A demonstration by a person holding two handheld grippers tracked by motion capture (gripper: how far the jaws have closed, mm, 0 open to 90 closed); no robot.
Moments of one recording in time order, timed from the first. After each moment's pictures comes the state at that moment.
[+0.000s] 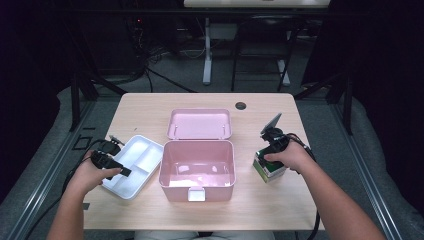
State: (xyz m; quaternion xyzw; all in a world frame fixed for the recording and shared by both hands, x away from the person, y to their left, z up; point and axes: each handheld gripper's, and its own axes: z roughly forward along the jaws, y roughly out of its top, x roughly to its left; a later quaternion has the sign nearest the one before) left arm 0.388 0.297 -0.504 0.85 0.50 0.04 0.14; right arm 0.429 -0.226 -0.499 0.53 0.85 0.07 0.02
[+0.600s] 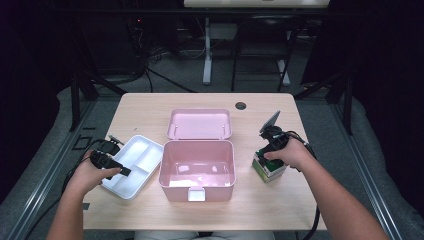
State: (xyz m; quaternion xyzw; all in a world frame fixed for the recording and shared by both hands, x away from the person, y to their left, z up) left arm 0.387 0.298 -0.503 0.85 0.50 0.04 0.15; right arm 0.429 -0.222 -0.486 0.52 0.85 0.06 0.01
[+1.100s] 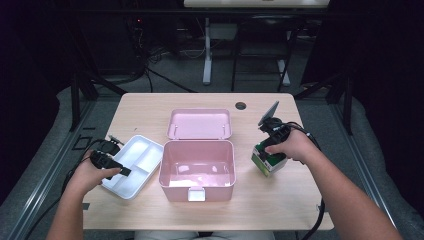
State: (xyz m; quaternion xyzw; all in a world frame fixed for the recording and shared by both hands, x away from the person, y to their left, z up) left arm 0.387 0.298 -0.503 0.85 0.50 0.04 0.15; right arm 0.425 -0.212 -0.442 0.48 0.88 0.06 0.03
